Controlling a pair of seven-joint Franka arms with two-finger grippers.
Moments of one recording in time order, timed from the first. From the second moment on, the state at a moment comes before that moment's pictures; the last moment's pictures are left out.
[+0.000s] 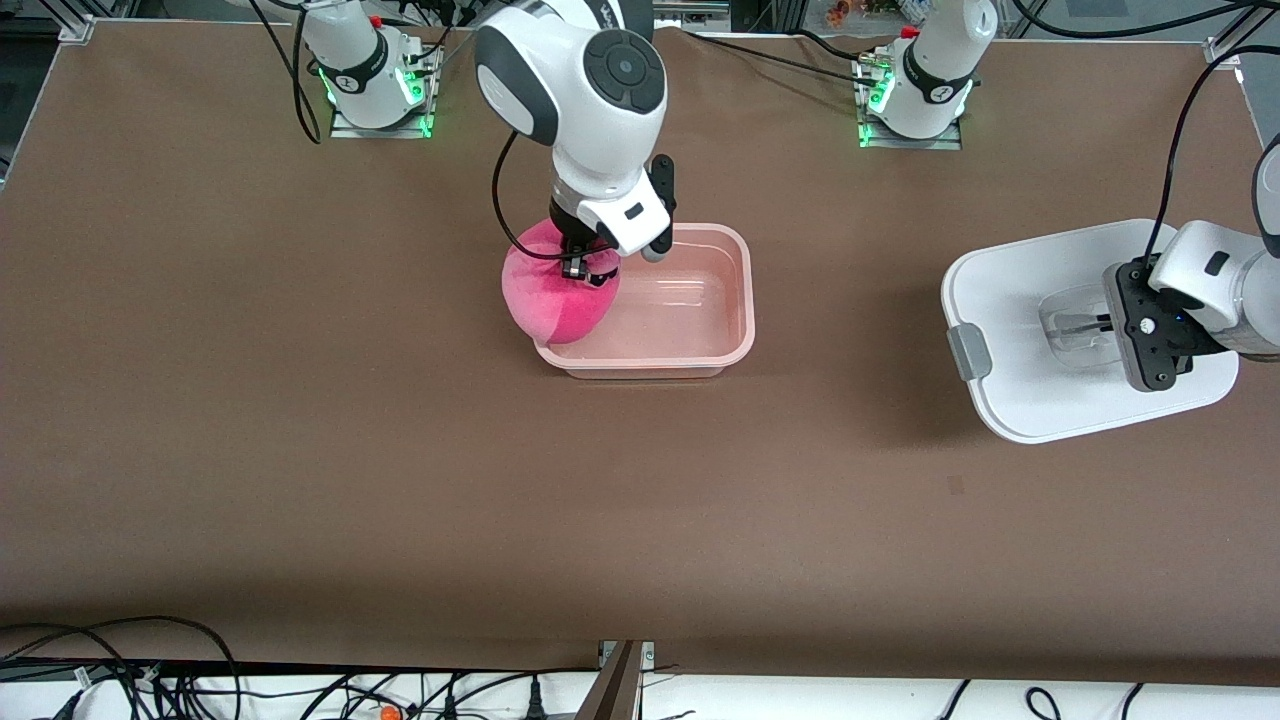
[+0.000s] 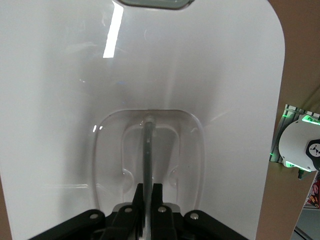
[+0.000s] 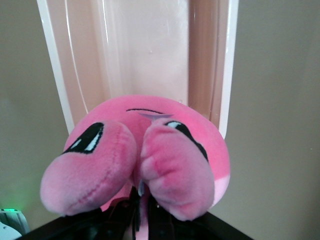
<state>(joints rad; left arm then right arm) 0.04 0.38 -0.02 -1.30 0.07 1.38 1.35 0.67 0.53 0.18 -1.26 -0.26 1.57 -0.68</state>
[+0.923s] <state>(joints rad) 0.04 0.38 -0.02 -1.30 0.07 1.38 1.35 0.72 0.67 0.18 -1.16 -0.30 1.61 -0.67</state>
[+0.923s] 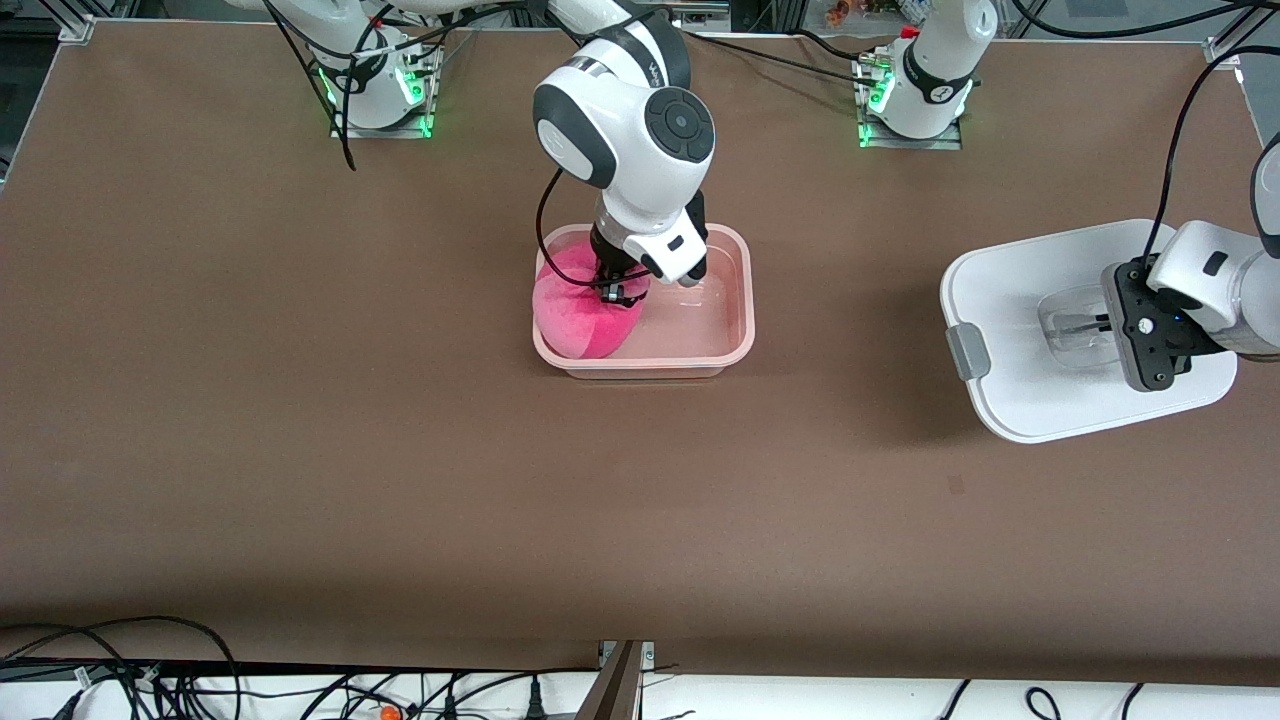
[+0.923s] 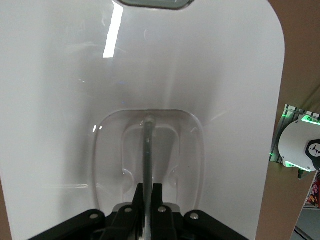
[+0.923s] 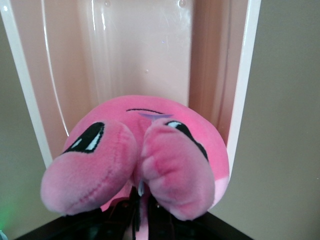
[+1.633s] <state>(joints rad) 0.03 0.38 -0.03 -1.30 0.07 1.38 1.35 0.77 0.82 0.18 -1.14 -0.39 1.73 -0.49</state>
